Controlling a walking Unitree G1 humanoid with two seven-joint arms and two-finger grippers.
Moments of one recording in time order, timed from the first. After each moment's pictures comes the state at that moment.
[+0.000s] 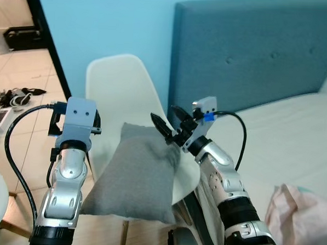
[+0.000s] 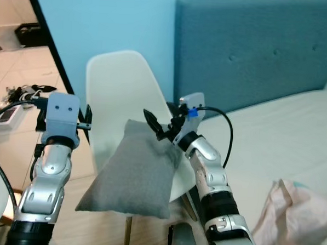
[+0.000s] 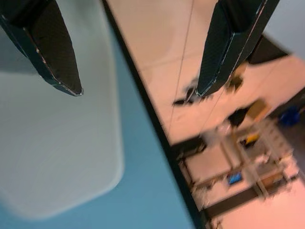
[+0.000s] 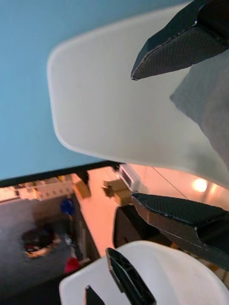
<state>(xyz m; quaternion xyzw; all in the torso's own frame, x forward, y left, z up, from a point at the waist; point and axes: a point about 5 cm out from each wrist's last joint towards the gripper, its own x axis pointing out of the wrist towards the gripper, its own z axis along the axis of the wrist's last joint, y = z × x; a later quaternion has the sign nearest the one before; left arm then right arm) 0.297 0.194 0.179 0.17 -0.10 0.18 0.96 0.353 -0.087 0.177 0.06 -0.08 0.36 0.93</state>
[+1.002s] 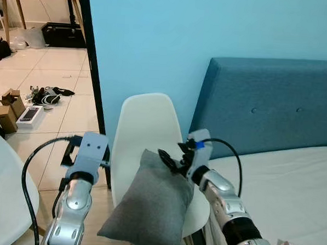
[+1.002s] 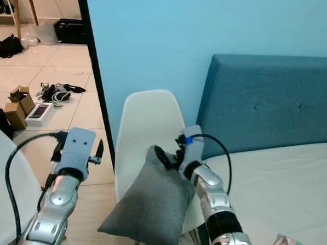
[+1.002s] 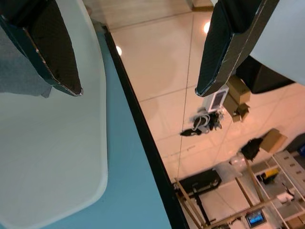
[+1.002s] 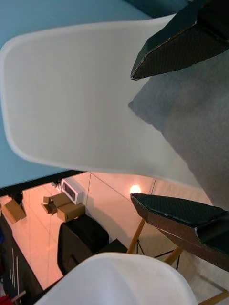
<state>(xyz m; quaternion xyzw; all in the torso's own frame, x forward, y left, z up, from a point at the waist) 0.283 0.174 0.122 0.17 -0.02 0.09 0.98 0.340 -0.123 0.095 0.04 0.07 0.27 0.96</state>
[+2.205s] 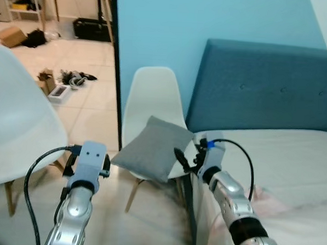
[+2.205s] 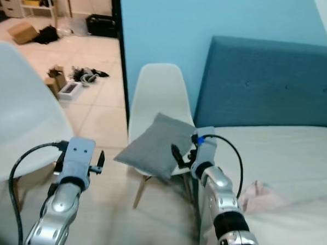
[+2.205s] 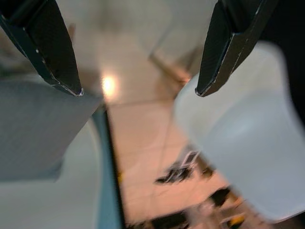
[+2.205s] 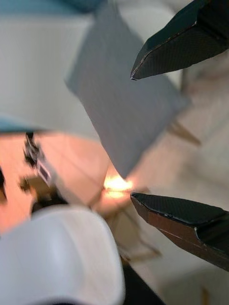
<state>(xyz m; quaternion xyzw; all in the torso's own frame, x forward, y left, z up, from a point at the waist) 0.282 0.170 0.108 0.15 0.00 0.09 0.99 0.347 -0.138 0.097 0.03 0.07 0.20 0.98</state>
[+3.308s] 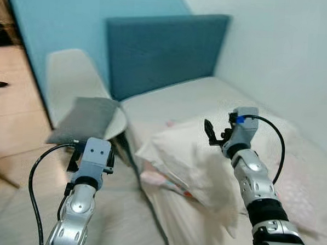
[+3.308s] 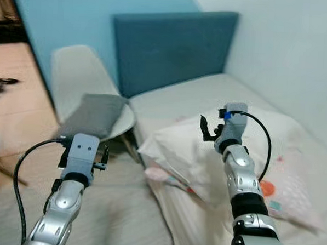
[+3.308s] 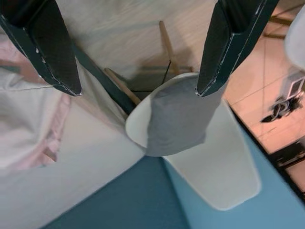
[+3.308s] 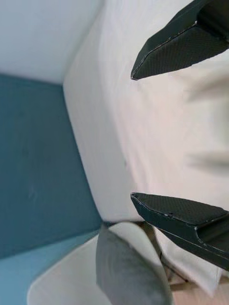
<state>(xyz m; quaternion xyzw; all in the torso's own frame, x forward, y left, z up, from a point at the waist) 0.288 0.168 0.113 0.16 -0.02 0.08 0.98 0.372 -0.197 0.159 -0.01 -0.02 0.05 1.00</state>
